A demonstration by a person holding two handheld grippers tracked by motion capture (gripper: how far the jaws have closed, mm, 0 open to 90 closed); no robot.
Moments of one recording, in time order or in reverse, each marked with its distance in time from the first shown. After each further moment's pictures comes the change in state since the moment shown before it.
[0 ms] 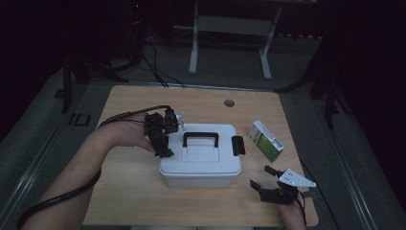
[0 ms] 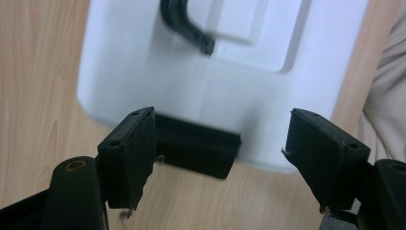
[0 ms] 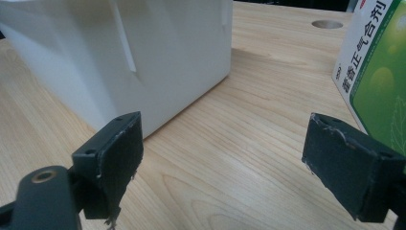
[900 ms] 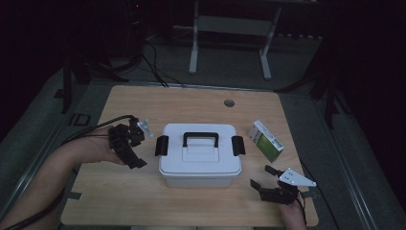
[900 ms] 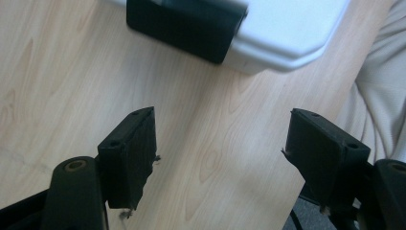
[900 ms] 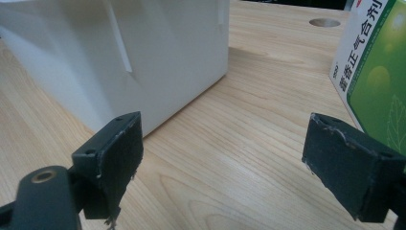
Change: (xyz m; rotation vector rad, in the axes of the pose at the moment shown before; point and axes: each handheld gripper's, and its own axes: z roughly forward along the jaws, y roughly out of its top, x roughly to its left) left arm -0.009 -0.082 -0.007 -0.033 -0.023 -0.144; right arm -0.001 0.001 0.000 0.006 -0.008 0.008
